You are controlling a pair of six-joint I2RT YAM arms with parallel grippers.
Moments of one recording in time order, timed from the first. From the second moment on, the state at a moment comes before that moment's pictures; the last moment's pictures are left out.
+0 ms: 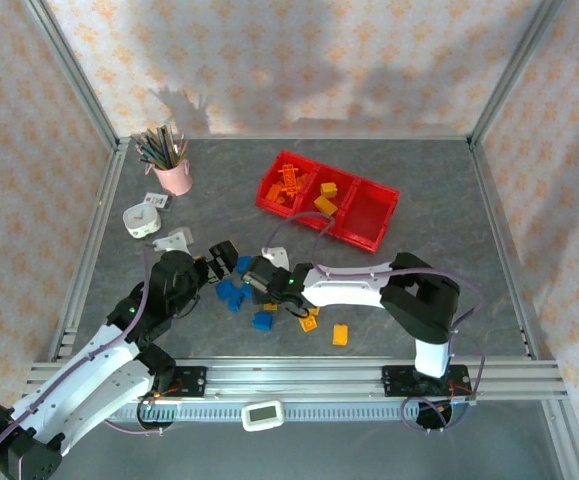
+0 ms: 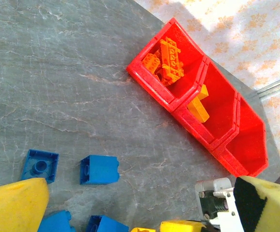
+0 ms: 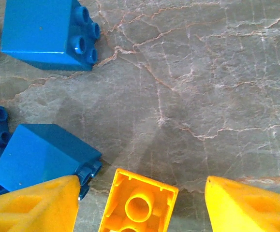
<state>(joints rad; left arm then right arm) -0.54 0.65 0.50 -0.34 -0.24 -0.86 1.13 1.85 1.15 -0.40 0.29 0.85</state>
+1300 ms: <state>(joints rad) -0.53 0.65 0.50 -0.34 -0.24 -0.86 1.15 1.78 1.09 -0.51 0.27 0.98</state>
